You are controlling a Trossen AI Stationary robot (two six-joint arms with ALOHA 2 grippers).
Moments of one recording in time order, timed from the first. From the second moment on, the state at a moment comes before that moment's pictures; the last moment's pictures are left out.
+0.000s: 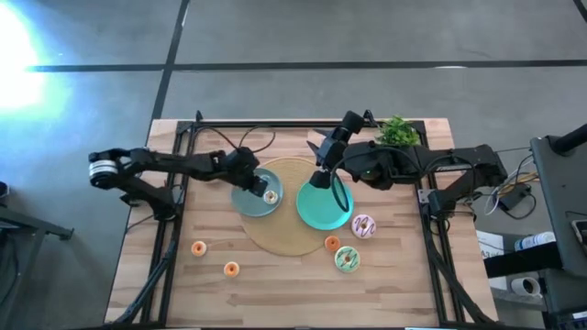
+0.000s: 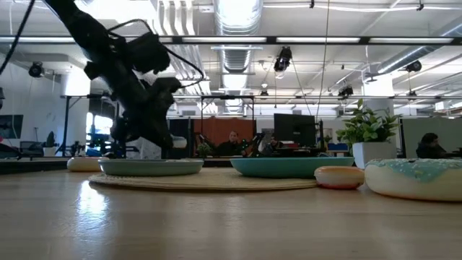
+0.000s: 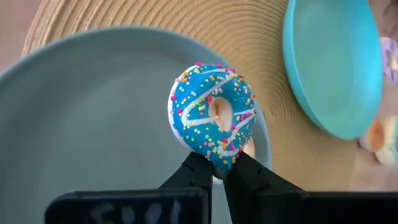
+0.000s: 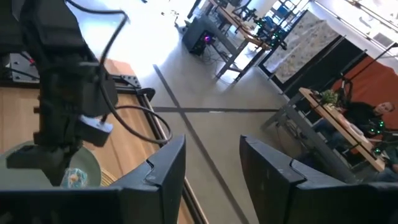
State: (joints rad) left arm 0.35 1.37 0.62 -0.11 0.18 -0.72; right arm 0.14 1.54 1.68 -0.54 0.84 -0.23
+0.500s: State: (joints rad) left arm 0.36 1.49 0.72 -0.23 0.22 -0.81; right arm 0.14 1.54 1.68 -0.55 0.84 -0.22
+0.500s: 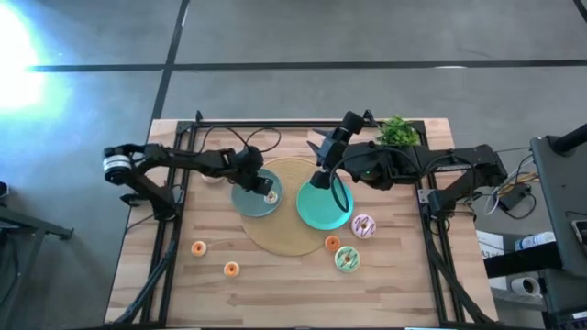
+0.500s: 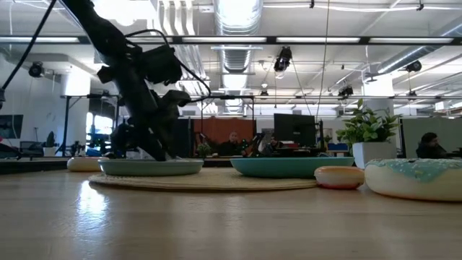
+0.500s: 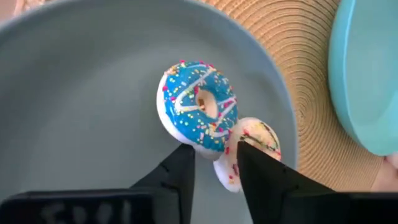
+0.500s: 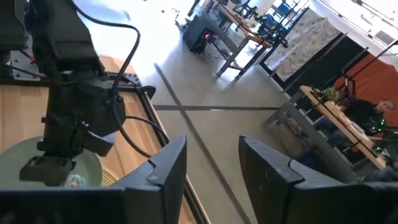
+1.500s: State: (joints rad) left arm -0.27 1.11 0.78 -1.07 0.17 -1.02; right arm 0.11 1.54 1.67 -0.54 0.76 -0.19
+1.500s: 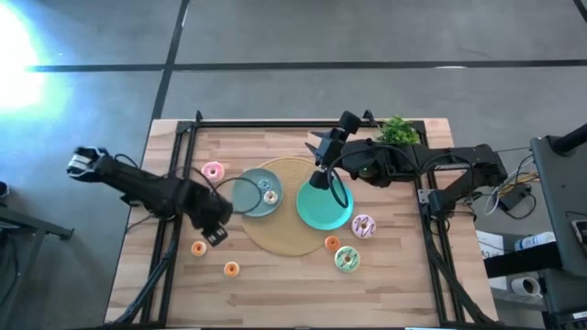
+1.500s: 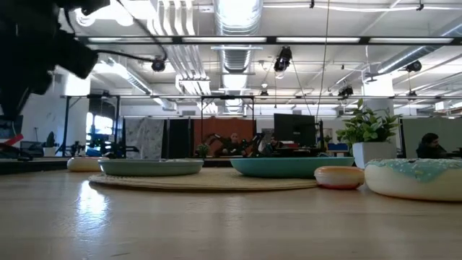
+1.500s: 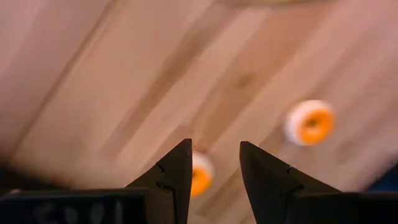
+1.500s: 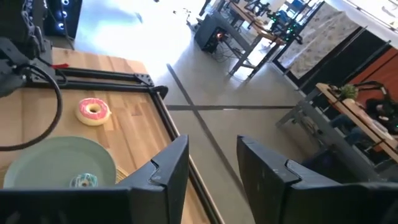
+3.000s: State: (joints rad) left arm -0.60 1.43 0.66 -0.83 0.21 -1.80; right arm 0.09 1.54 1.62 -0.53 0.73 -0.27
